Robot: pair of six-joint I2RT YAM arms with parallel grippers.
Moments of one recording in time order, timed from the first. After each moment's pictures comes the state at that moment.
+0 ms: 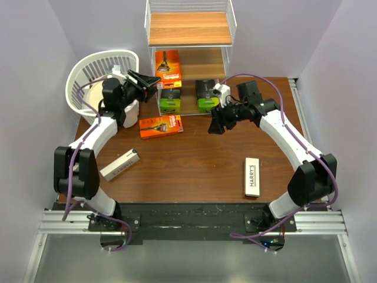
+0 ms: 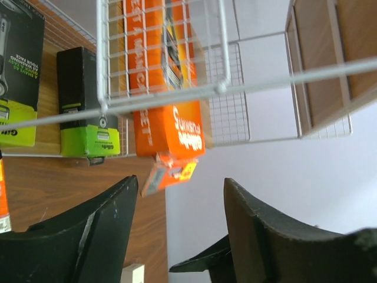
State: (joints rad) left arm -0.11 1.59 1.13 0.37 0.45 -1.28; right arm 0.37 1.55 1.41 -0.73 -0.59 -0.16
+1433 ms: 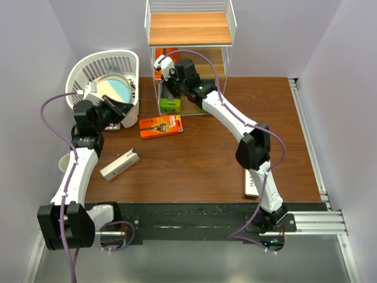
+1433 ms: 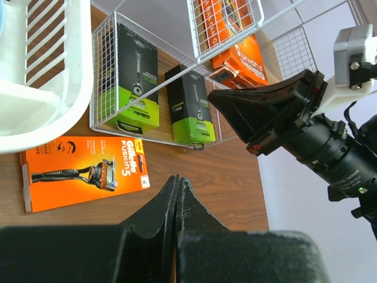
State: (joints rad) left arm 0.08 1.12 0.87 0.04 0.44 -0.80; right arm 0.68 2.27 2.30 -0.45 -0.04 -0.30
